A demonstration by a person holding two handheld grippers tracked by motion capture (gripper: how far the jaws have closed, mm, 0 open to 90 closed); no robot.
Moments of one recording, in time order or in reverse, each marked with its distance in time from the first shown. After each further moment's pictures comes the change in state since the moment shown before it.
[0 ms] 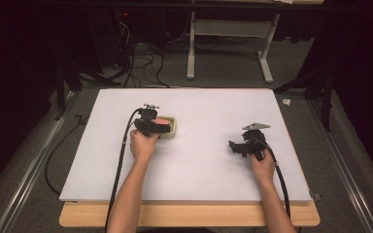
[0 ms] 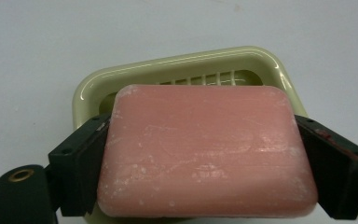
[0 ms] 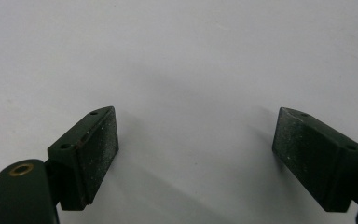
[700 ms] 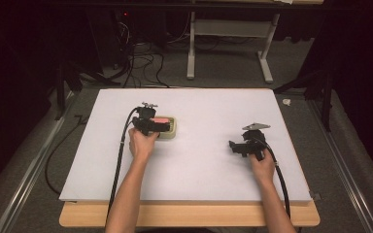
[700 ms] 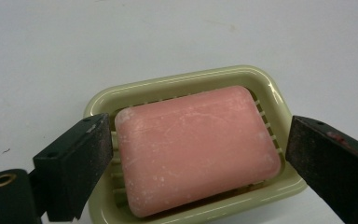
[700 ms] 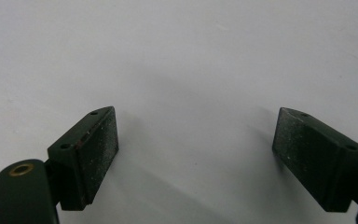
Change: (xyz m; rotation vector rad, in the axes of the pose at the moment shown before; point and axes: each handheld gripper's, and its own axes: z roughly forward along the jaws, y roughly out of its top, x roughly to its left) left arm 0.003 0.002 -0.008 -0.059 -0.012 0.006; right arm 0.000 0.000 0.000 0.001 0.002 0.000
